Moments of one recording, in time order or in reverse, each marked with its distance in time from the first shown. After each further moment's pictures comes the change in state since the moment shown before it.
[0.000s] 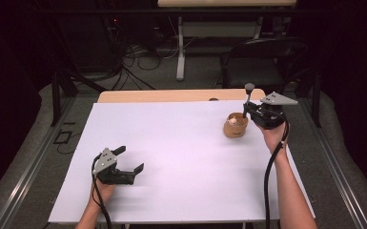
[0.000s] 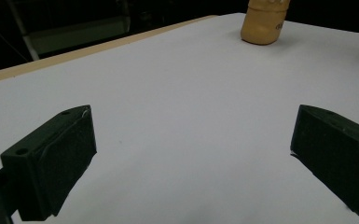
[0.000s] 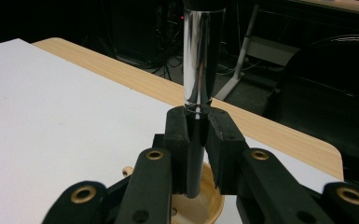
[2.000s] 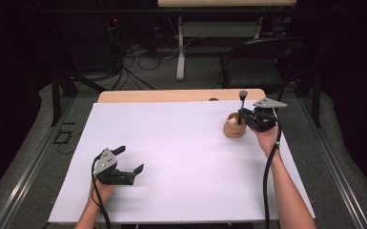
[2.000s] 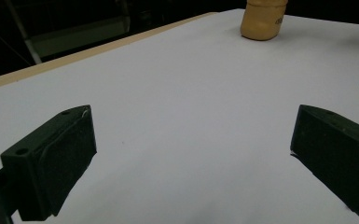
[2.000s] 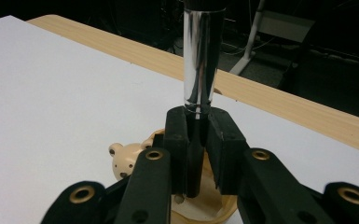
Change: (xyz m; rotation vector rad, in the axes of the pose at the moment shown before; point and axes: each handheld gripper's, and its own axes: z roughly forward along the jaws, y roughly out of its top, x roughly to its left) left arm -0.001 0.001 -0.002 0.012 0.006 0.035; right arm -0.003 -0.029 0.033 0.076 0.031 0.034
